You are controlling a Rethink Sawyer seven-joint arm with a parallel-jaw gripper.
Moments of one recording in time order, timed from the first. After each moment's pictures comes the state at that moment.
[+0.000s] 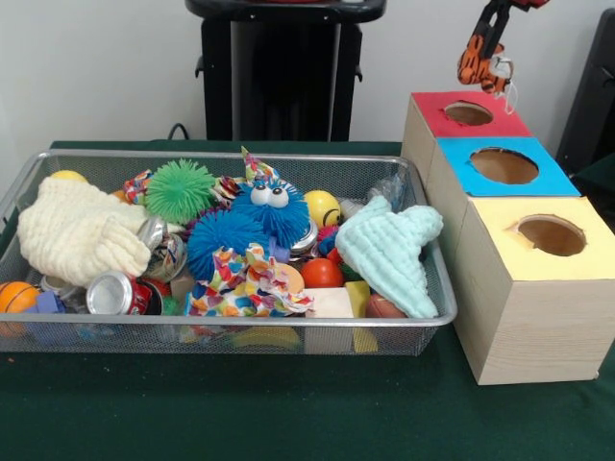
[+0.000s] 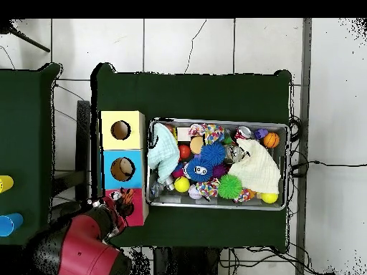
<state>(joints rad) 0.81 -0.57 -0.80 1.87 0.66 0.54 2.53</state>
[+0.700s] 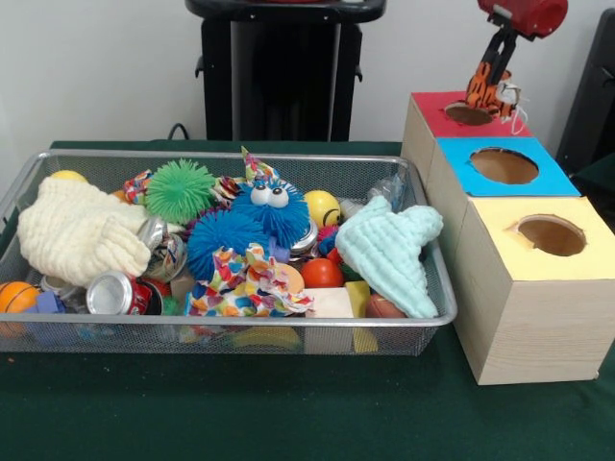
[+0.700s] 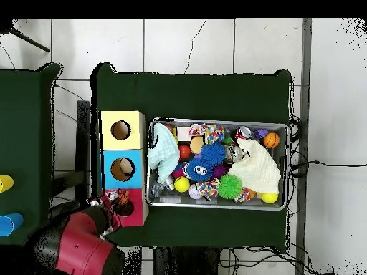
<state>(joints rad) 0.84 -0.50 -0.76 1.87 0.74 0.53 2.61</state>
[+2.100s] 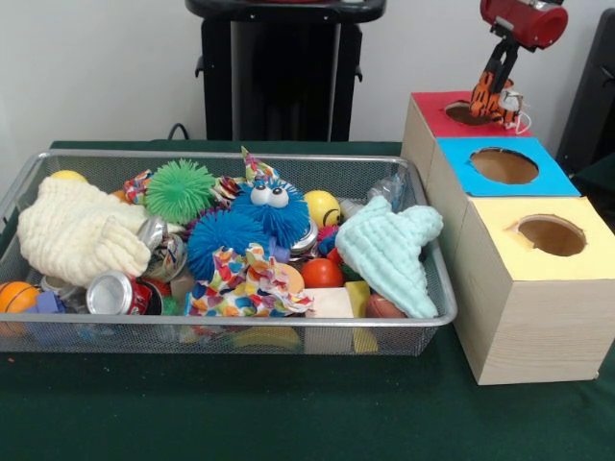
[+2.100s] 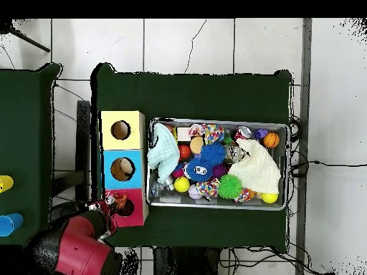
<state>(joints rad) 0.85 -0.49 -0.73 1.91 0.77 0.51 2.61</state>
